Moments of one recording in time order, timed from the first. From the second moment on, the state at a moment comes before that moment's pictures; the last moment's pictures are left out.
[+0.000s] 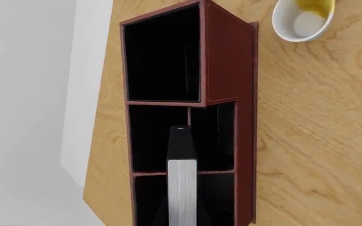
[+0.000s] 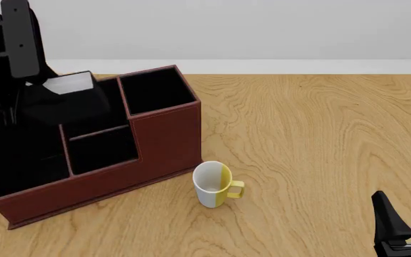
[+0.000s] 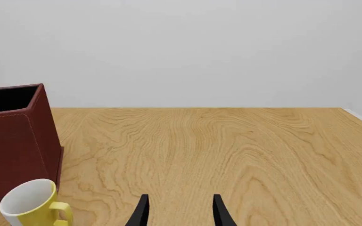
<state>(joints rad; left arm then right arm) -0.23 1.20 -1.48 1.22 1.12 0.00 0.01 0.00 0.00 0.00</state>
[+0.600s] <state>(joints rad) -0.22 1.30 -1.54 1.22 1.08 0.00 0.01 0.00 0.00 0.00</state>
